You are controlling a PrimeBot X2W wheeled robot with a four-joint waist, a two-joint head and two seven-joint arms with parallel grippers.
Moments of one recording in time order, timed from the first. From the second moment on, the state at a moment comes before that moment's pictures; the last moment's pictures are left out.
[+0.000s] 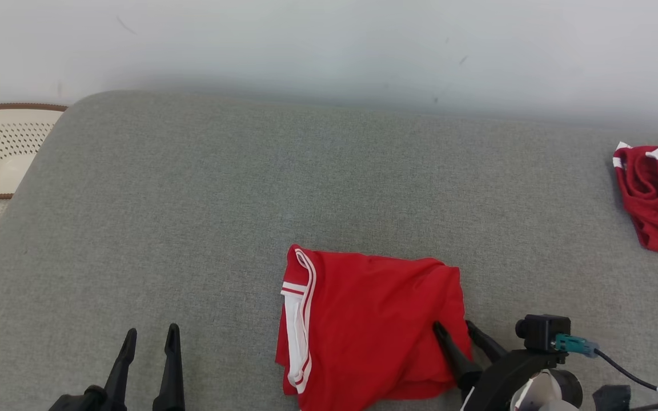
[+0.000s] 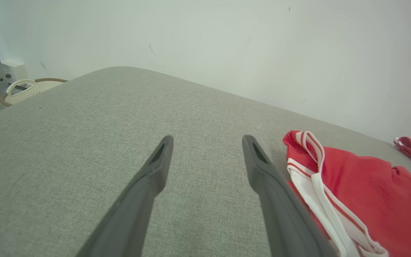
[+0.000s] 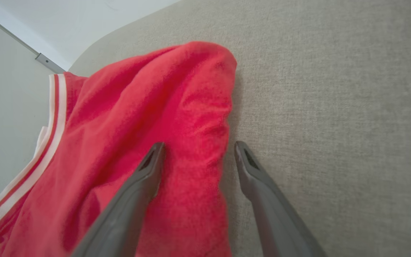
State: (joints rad) left arm -0.08 0.05 -0.02 0.12 -0.27 -0.05 -0.26; right arm -0.27 -0.27 0.59 0.43 0.73 0.13 -0.03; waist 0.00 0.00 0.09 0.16
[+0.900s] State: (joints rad) left arm -0.07 0.05 -0.01 0.12 -0.27 -0.04 -0.26; right arm -0.42 -0.38 0.66 0.46 0.79 0.13 -0.08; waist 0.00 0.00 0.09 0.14
